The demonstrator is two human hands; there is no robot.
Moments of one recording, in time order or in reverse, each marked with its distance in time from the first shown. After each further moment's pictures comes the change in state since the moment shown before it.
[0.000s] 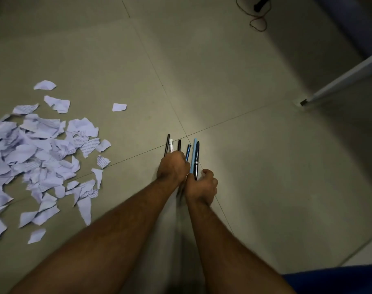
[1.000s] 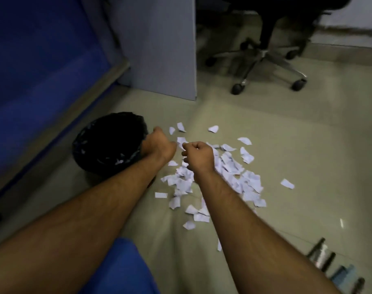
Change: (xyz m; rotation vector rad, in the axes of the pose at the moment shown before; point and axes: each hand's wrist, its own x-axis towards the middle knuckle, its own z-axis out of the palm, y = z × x) left_hand -0.178 -0.276 -0.386 -0.057 0.782 -0.792; right_hand -0.362 -0.260 0.143 0.235 -1.098 -0.615
